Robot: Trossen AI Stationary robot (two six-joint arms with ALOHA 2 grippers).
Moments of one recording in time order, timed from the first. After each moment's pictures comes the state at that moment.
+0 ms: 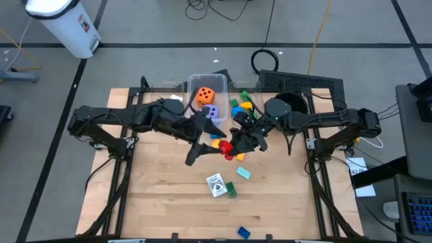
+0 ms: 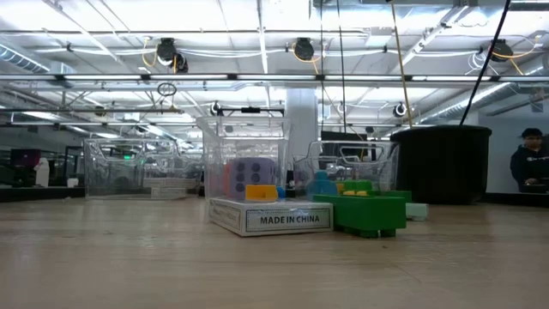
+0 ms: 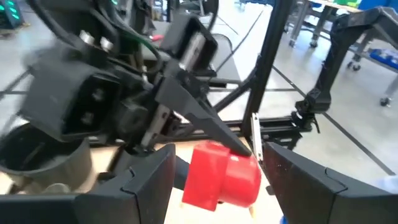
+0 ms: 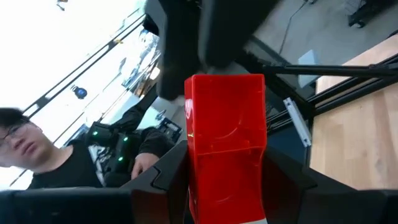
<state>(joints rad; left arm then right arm) -0.10 1.48 1.61 -0.37 0.16 -0.06 -0.06 1.39 1.09 0.44 -0.76 0.99</state>
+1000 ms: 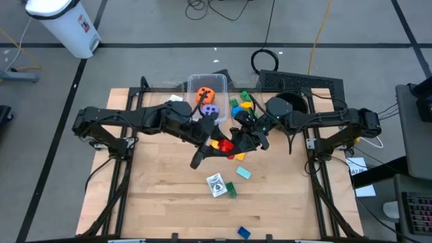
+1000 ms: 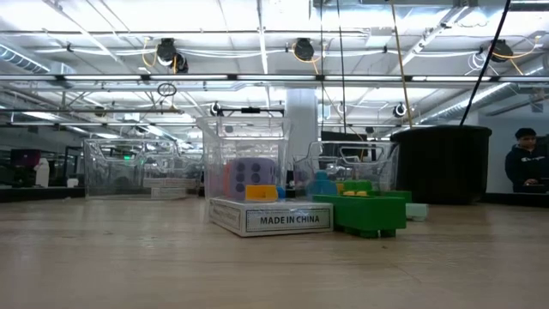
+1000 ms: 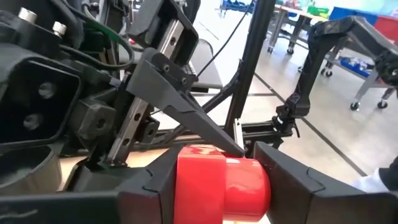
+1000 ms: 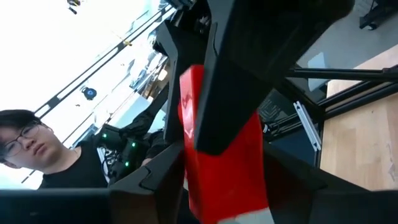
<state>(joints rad) -0.09 1.54 1.61 -0.27 0.25 -0.09 -0.06 1.39 1.09 0.47 -0.78 1.01</state>
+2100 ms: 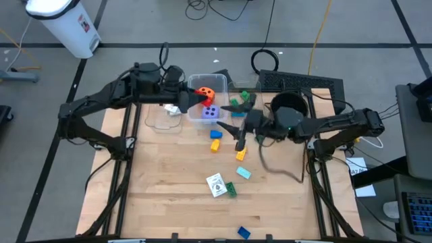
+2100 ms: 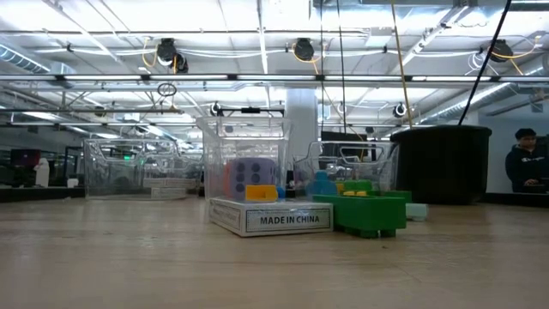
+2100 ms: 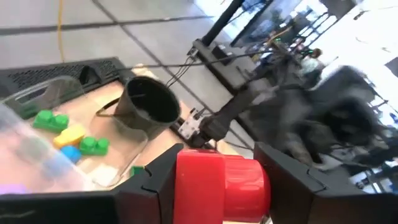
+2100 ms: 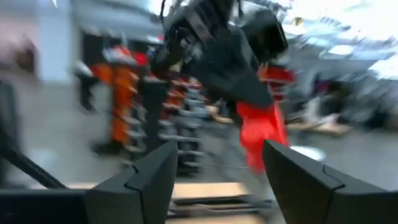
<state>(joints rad) 0.21 1.32 1.61 -0.54 0.05 -0.67 0.12 1.36 1.21 0.36 0.34 -0.20</state>
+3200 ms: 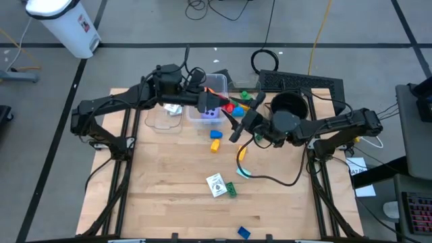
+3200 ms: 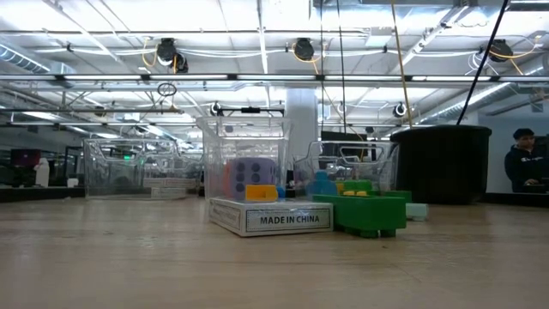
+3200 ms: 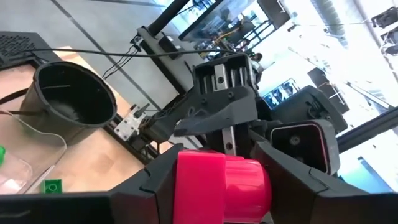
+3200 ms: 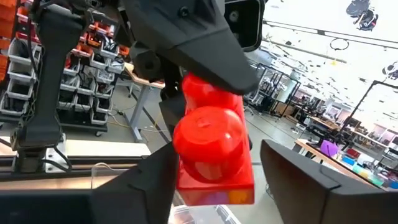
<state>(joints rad) 0.21 1.49 1.61 -0.23 0.25 -0.82 0.16 1.38 1.24 0.29 0.74 -0.46</state>
